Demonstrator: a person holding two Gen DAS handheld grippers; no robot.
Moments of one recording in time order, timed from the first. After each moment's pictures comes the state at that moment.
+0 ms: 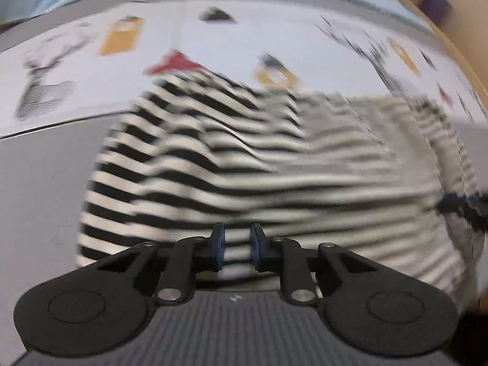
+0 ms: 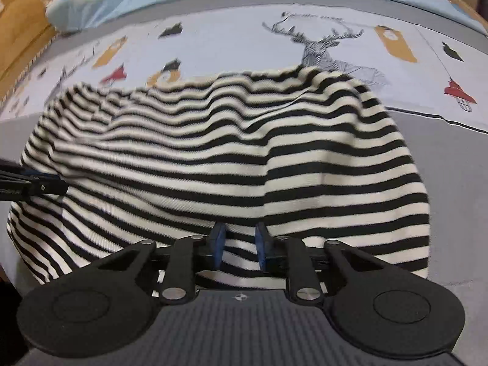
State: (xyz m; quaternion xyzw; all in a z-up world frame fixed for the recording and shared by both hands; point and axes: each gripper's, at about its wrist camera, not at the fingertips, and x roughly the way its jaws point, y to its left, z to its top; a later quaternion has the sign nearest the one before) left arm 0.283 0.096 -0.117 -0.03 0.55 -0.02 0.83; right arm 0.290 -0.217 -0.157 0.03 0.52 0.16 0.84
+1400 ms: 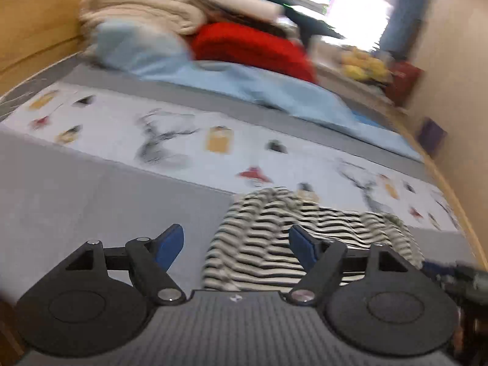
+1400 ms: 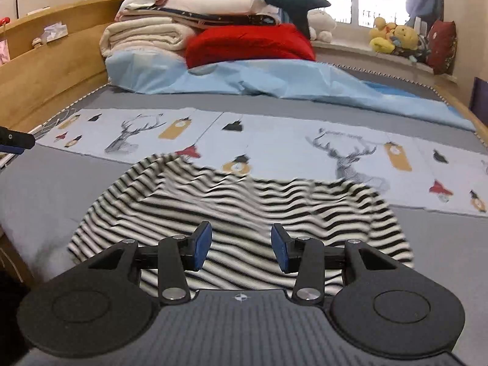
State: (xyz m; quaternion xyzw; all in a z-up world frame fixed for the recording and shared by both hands) left arm 0.107 0.207 0.040 -0.14 0.35 0.06 0.92; right arm 0.168 -0.154 -0.052 -0.02 0.35 0.19 0.92
